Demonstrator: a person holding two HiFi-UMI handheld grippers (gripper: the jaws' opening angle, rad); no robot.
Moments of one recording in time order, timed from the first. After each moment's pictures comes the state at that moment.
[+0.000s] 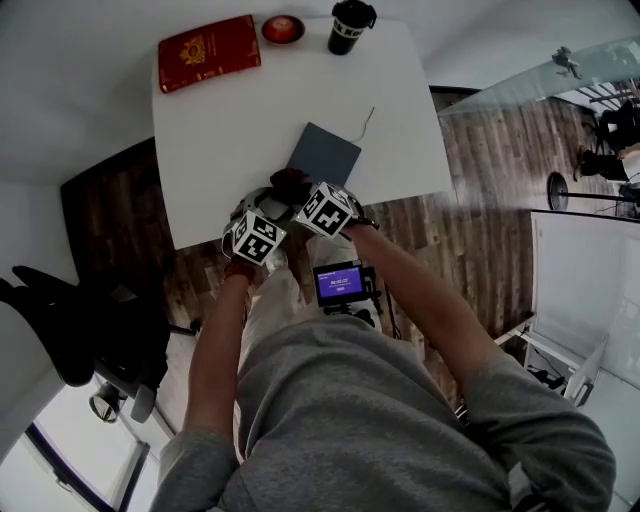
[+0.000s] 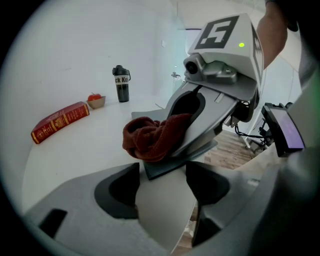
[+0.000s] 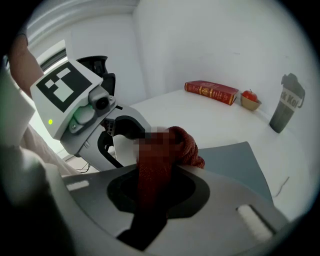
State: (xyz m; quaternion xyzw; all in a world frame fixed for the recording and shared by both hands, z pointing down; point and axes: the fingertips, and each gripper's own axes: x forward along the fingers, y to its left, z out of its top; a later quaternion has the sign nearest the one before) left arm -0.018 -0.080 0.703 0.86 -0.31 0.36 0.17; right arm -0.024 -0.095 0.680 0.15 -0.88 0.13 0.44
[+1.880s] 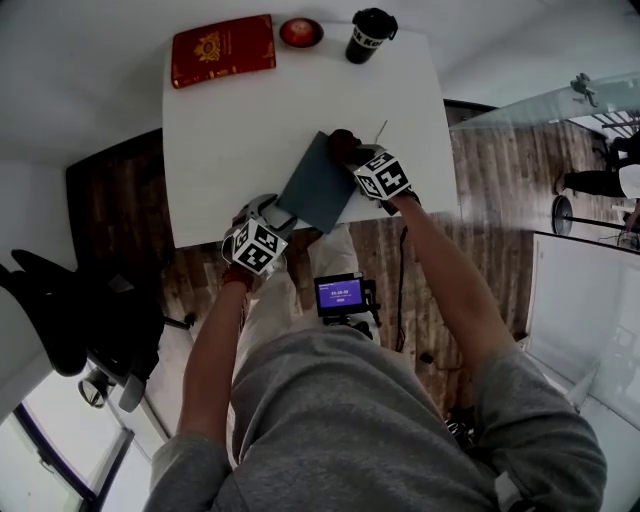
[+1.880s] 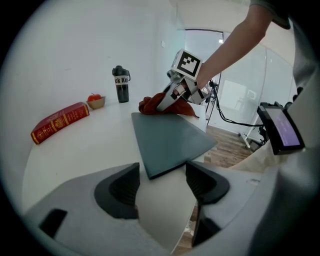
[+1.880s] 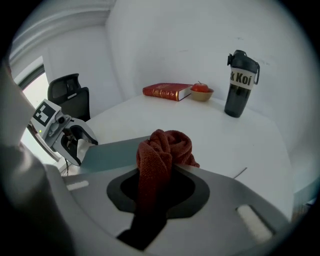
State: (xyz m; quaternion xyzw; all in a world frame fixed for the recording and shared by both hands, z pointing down) left arm -0.018 -0.080 0.701 0.86 -0.31 0.36 0.17; right arm 0.090 -0.226 0.677 0.25 -0.86 0.18 0.41
